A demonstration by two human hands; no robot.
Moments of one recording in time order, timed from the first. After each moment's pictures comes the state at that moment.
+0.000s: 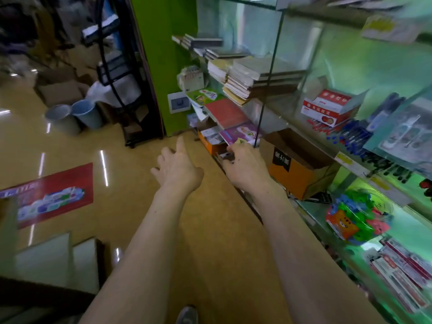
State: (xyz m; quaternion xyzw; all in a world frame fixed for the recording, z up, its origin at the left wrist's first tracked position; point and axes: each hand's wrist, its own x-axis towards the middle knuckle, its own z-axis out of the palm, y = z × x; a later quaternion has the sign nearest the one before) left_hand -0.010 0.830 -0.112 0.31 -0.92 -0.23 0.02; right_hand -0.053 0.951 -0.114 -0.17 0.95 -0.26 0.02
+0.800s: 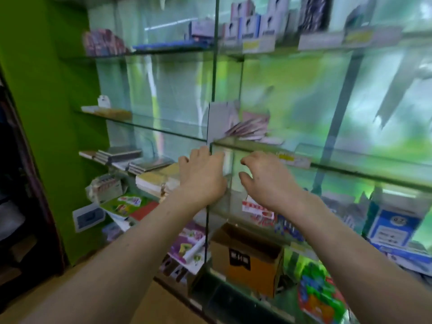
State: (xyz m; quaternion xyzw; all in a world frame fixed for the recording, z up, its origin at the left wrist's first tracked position) left_hand -0.190 0.826 0.073 -0.18 -0.96 -0.09 0.22; right_hand -0.139 0.953 0.083 -0.05 0.97 0.01 -0.24
